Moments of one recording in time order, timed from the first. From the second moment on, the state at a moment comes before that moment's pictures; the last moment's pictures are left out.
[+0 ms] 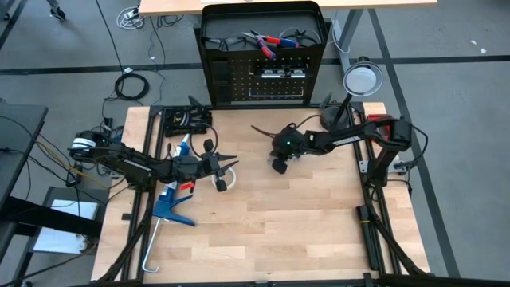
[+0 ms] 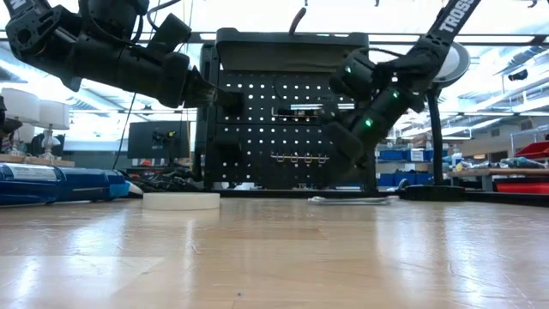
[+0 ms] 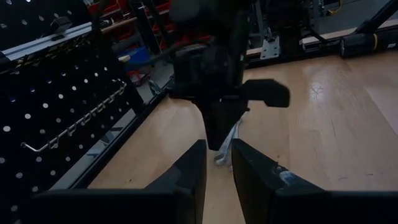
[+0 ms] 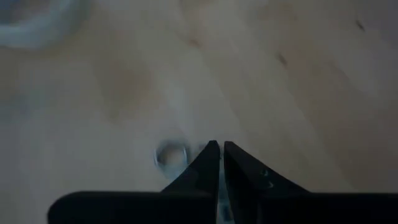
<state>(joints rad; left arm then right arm) -0.07 1.34 0.35 0.84 -0.45 0.21 -0.29 1.72 0.80 0.12 0.00 0.14</state>
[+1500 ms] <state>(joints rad) 0.19 1.93 0.92 0.53 0.05 0.07 -0.26 1.40 0.72 -0.39 0.17 0.09</state>
